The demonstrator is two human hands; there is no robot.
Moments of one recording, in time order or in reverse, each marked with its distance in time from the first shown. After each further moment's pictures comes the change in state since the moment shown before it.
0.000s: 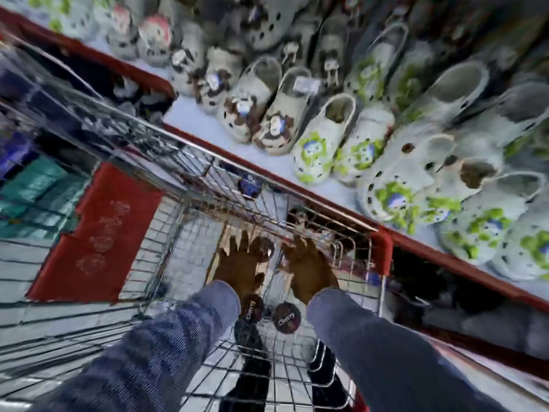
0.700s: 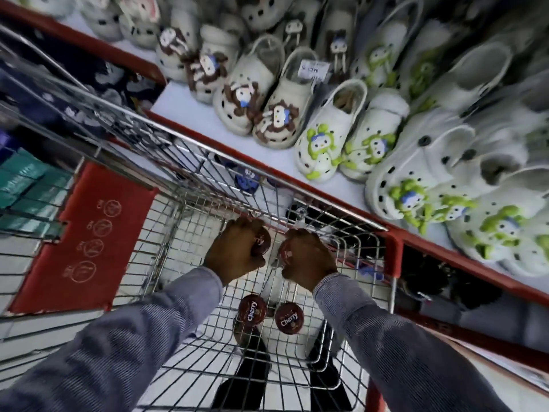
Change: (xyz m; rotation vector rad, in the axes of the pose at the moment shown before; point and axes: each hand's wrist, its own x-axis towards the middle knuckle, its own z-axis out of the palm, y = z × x) left_hand 0.022 -0.026 -0.037 -0.184 0.227 0.224; right_hand 0.008 -0.024 -0.054 0.235 0.052 0.118
